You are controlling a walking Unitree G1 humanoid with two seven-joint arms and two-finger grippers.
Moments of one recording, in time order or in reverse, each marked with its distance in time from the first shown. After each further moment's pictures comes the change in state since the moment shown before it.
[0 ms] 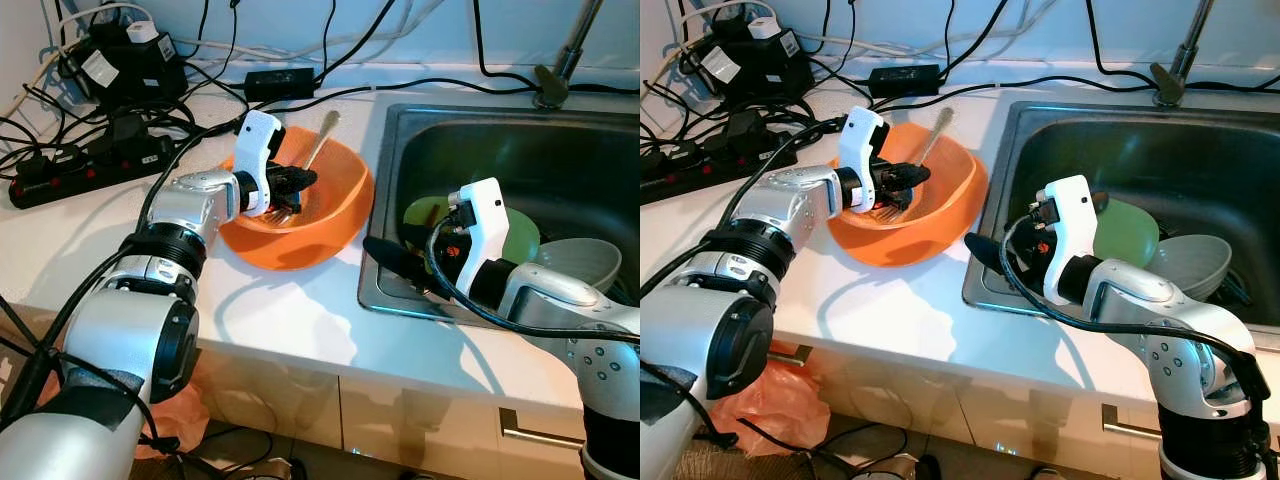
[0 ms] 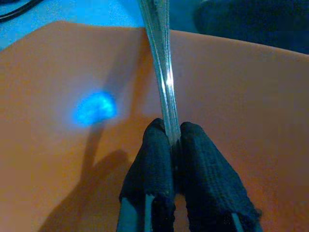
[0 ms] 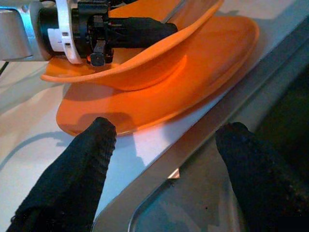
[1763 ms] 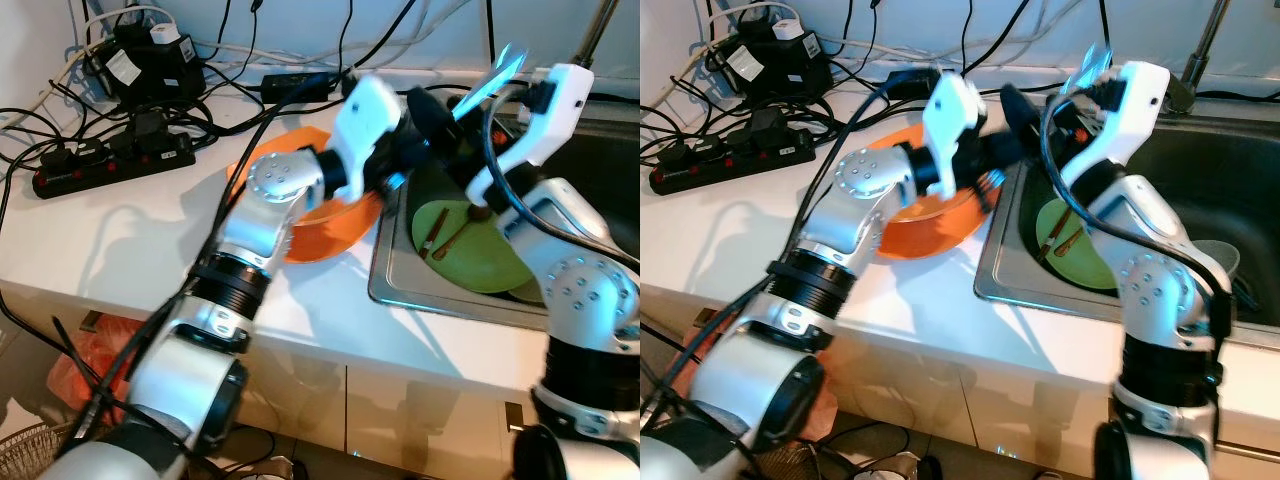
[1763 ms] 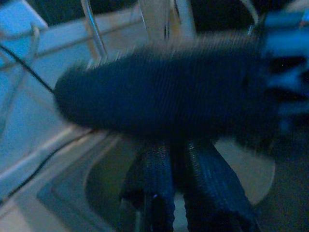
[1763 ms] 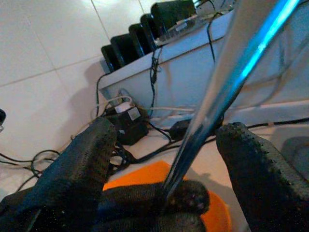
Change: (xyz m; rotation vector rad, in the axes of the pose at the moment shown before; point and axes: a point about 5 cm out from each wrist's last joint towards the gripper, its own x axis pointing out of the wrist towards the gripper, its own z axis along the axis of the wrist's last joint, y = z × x) left arm 0.020 -0.119 0.059 0.459 -0.466 -0.381; right arm 0.016 -0.012 0.084 0.070 -0.562 -0.112
